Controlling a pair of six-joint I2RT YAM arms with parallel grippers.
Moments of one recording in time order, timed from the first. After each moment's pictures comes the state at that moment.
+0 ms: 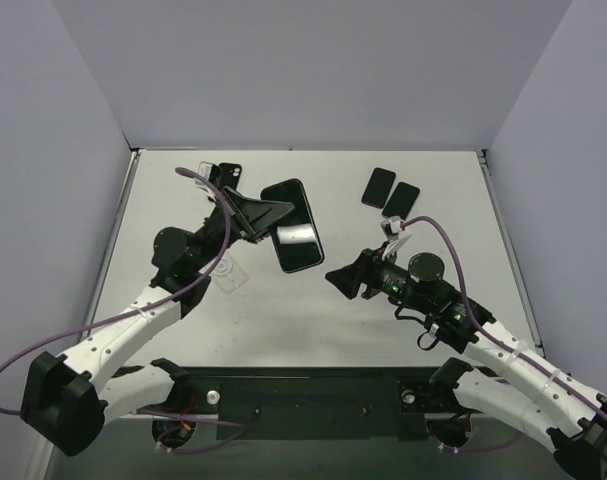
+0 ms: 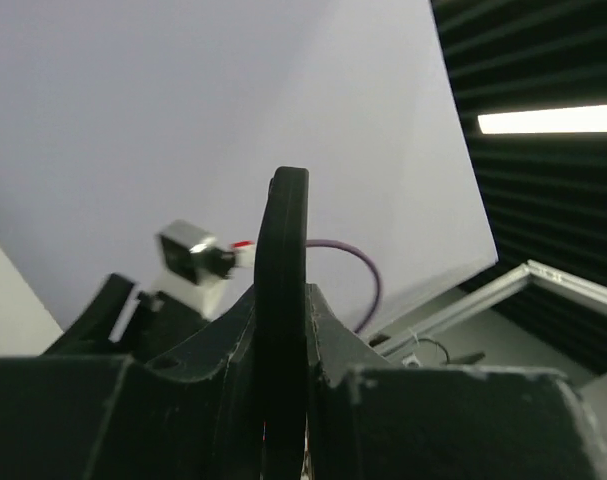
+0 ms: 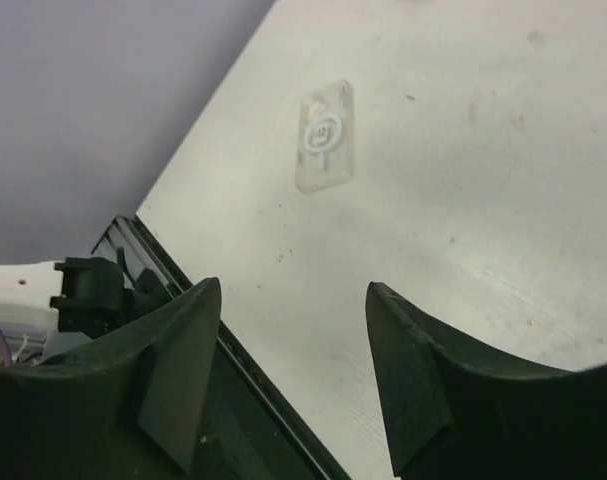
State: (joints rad) left arm -0.56 1.12 0.70 0.87 0.40 -1.59; right arm 0.76 0.81 0.60 0.04 -0.15 0.58
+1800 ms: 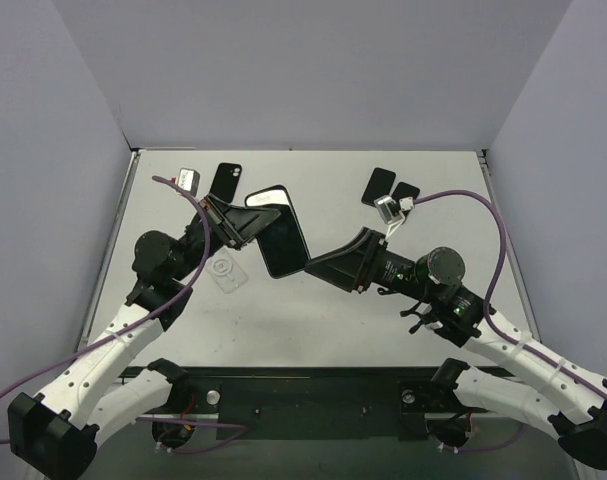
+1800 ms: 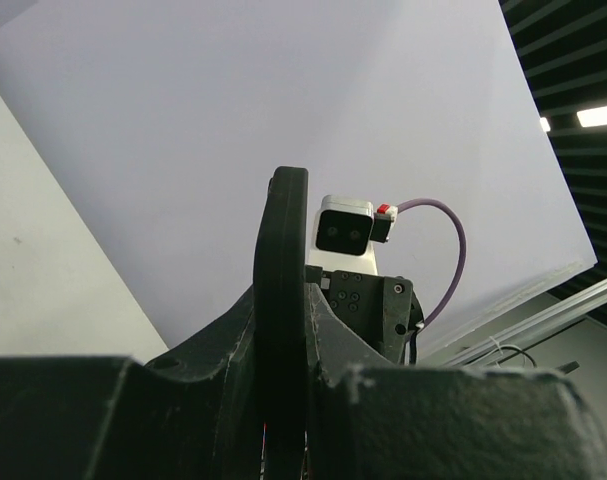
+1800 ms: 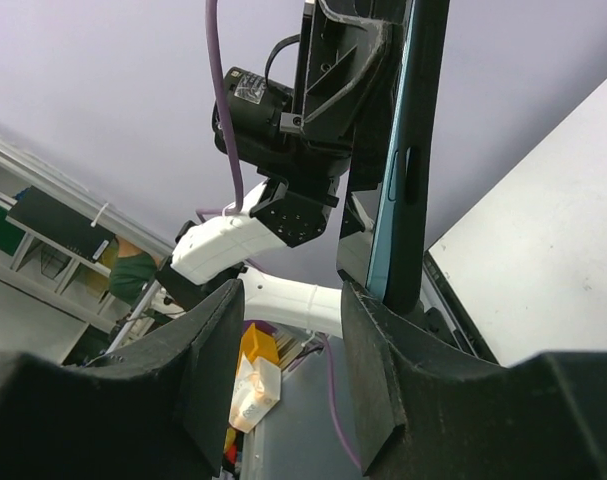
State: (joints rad) left arm -0.50 0.90 0.75 0.54 0.43 -1.35; right arm 0.85 0.85 0.75 0.36 -0.37 1.02
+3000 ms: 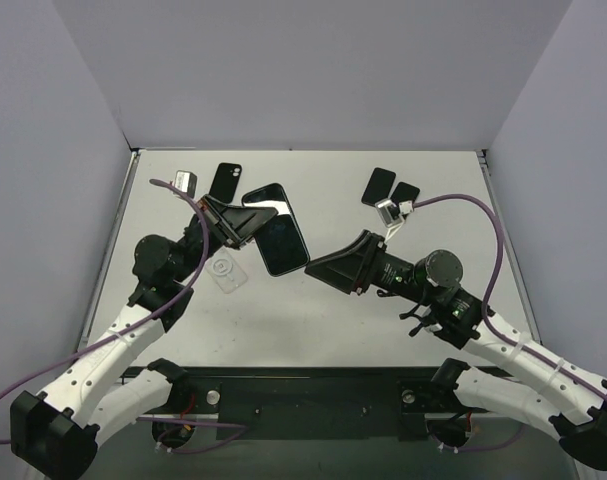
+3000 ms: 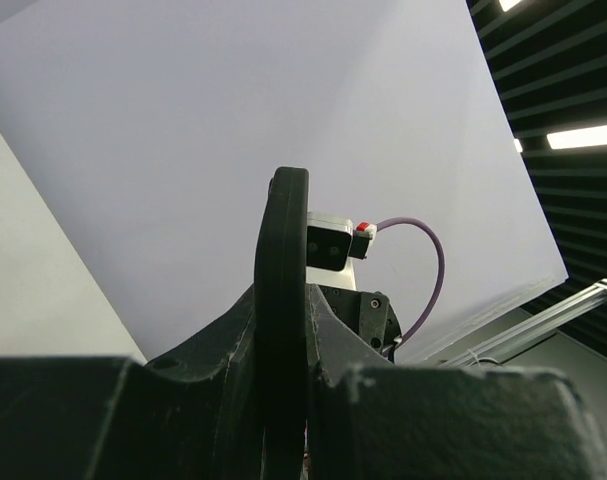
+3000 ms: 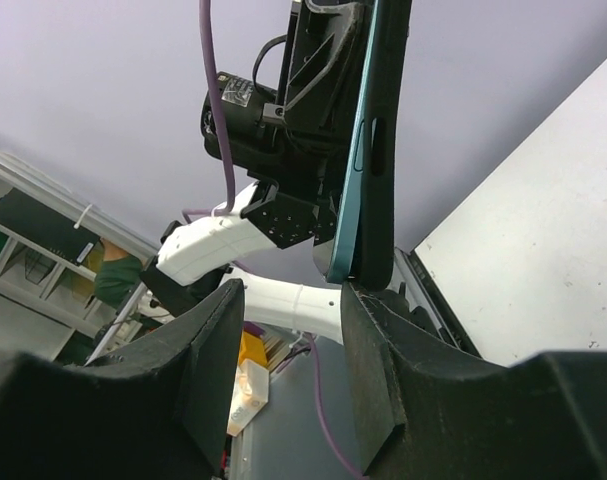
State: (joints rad) left arm -0.50 0.90 0.71 0.62 0.40 -1.42; right arm 0.85 0.84 0.71 0.36 -0.35 1.00
